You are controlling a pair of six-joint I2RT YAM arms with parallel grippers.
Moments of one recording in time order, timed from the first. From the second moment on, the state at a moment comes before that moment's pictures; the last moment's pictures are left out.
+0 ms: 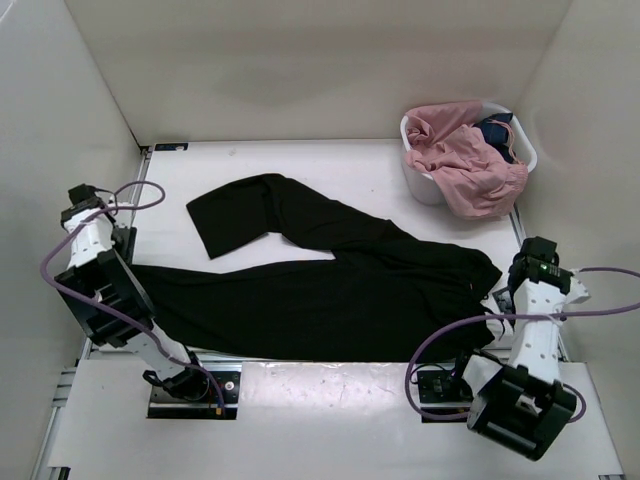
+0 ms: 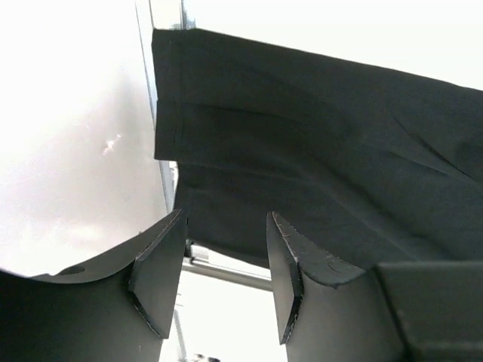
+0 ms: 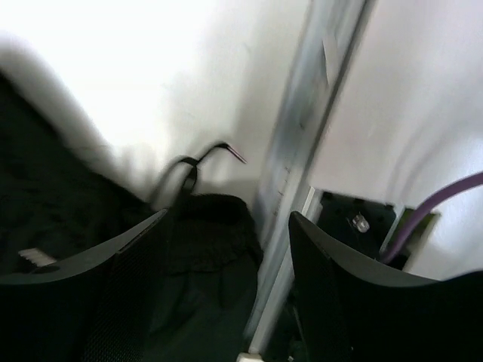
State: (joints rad) left arm 0.58 1.66 1.28 -0.87 -0.10 0.59; right arm -0.41 0.98 0.74 -1.11 0.40 0.78
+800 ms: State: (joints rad) left arm 0.23 2.32 2.08 -0.87 0.13 0.31; right arm -0.34 1.51 1.05 -0.70 0.23 0.67
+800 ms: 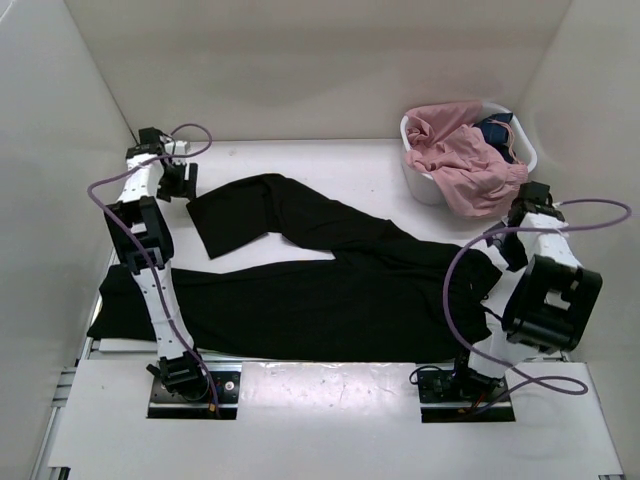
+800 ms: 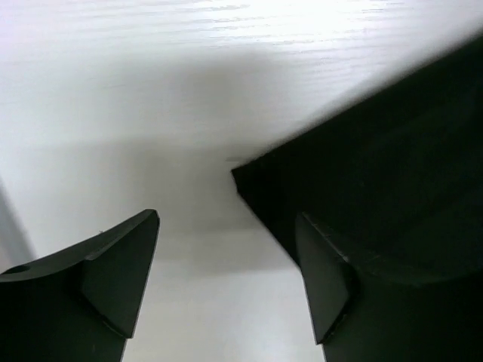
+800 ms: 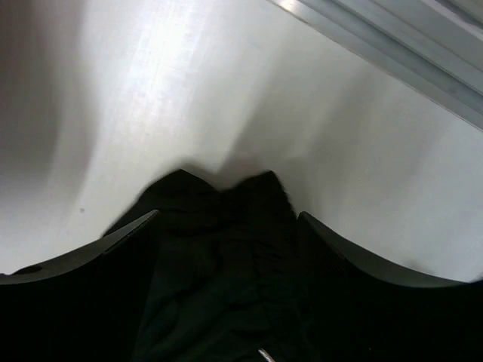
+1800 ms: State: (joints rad) left arm 0.19 2.33 2.12 -0.78 -0.05 0.49; right arm -0.28 1.52 1.22 -0.77 0.35 0.67
